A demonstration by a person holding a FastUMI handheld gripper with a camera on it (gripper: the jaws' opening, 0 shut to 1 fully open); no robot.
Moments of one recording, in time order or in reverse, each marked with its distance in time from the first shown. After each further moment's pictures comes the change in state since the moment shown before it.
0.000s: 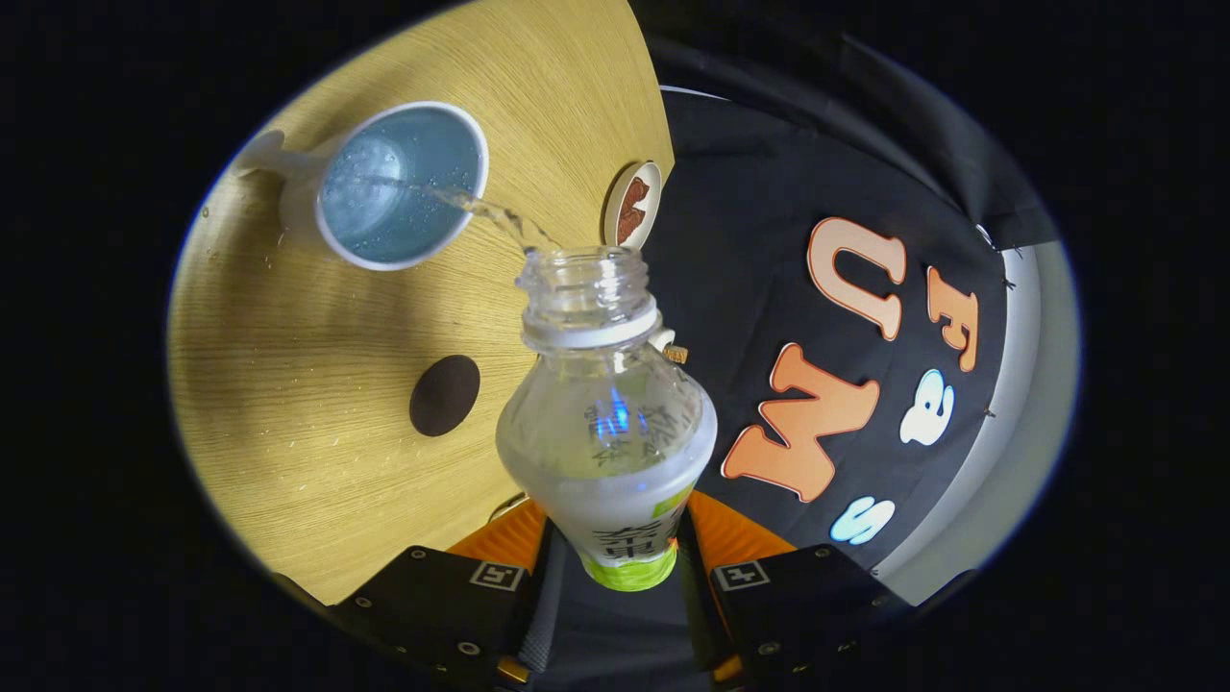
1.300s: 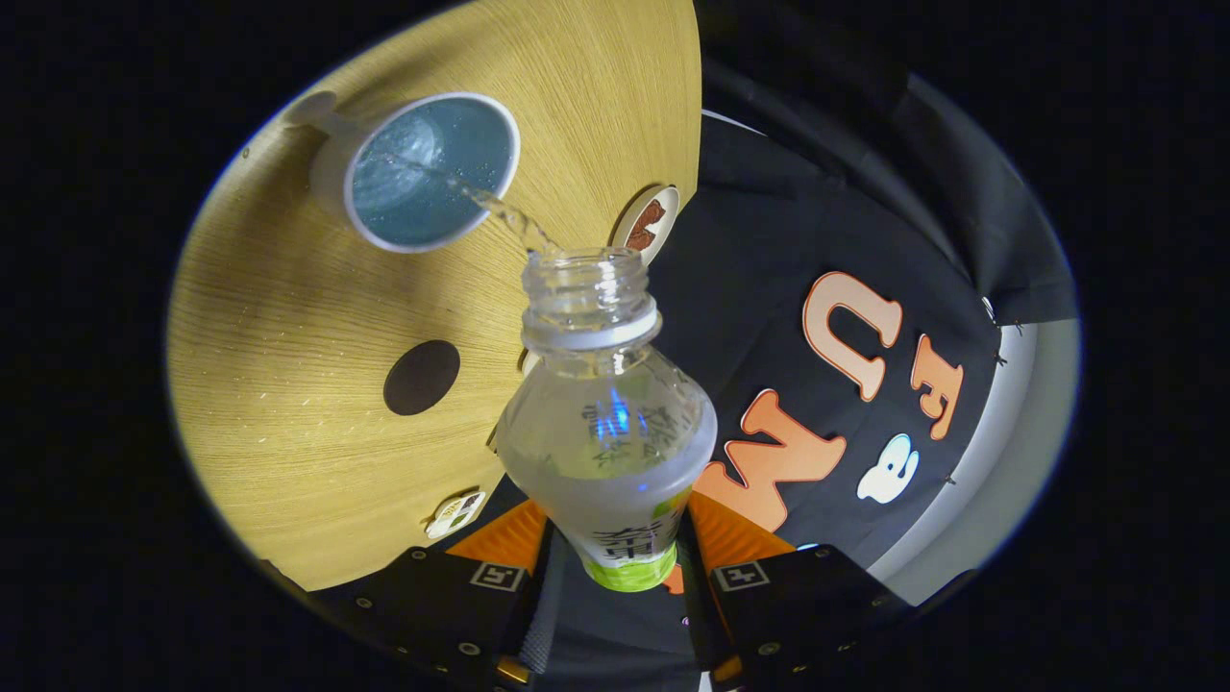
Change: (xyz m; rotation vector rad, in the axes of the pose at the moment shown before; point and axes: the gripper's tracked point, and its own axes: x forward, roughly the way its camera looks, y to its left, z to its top) arm 0.000 -0.025 0.014 -0.190 -0.059 -0.053
